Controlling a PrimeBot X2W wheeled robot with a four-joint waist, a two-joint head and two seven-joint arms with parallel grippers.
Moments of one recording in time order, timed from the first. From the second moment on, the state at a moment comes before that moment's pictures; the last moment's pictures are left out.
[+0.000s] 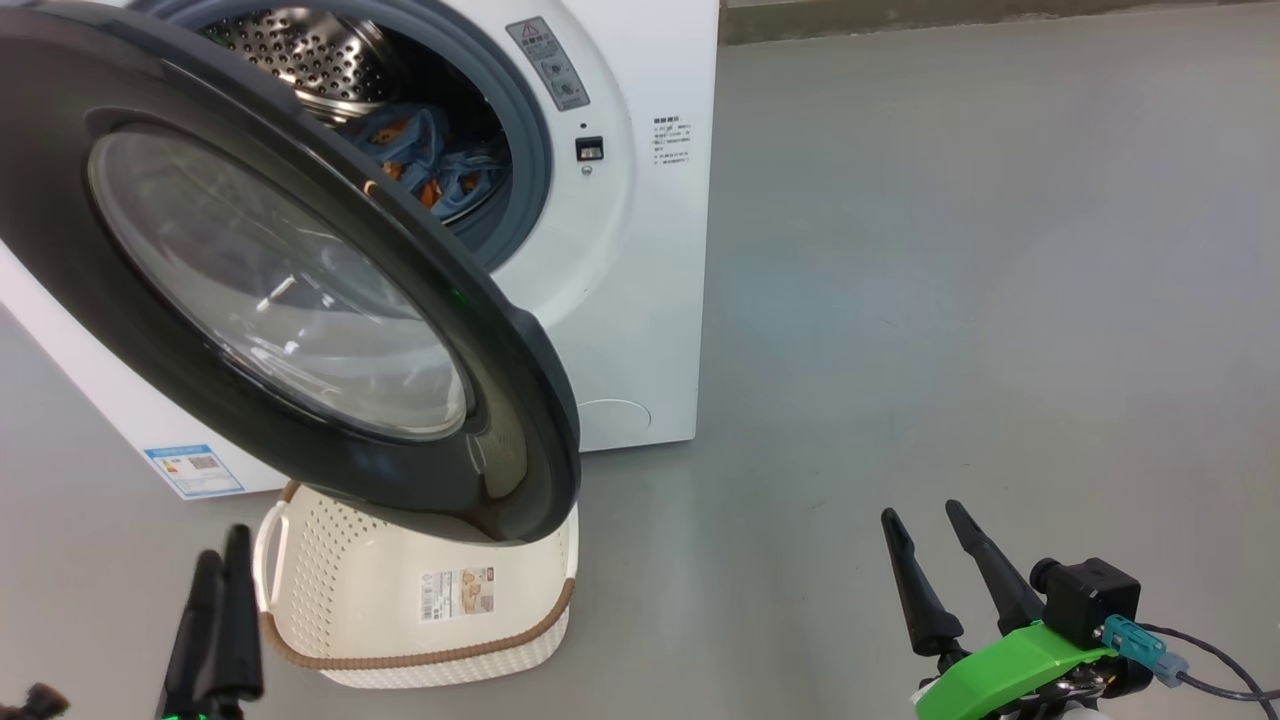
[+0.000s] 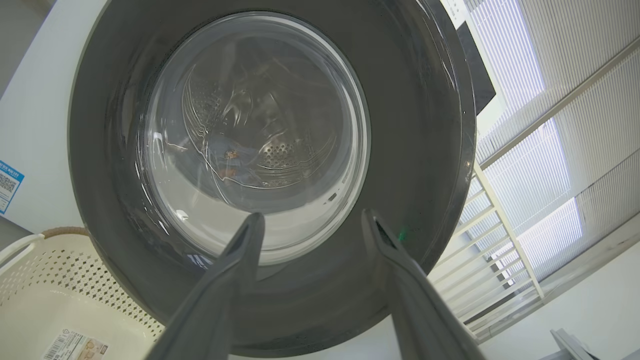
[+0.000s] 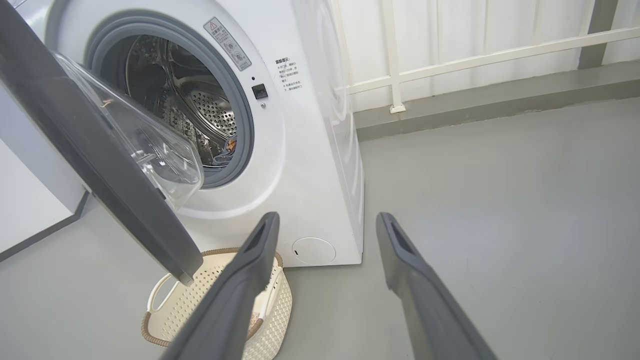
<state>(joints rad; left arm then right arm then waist) 0.08 0.22 -0.13 -0.06 -1.20 -0.12 -0.22 -0.12 -0.05 0.08 0.33 0.31 0.13 -0.25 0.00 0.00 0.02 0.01</state>
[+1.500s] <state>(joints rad) 0.05 0.06 0.13 0.26 -0.21 -0.12 -0.25 -0.12 -0.05 0.08 0.33 0.31 0.13 -0.25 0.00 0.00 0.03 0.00</state>
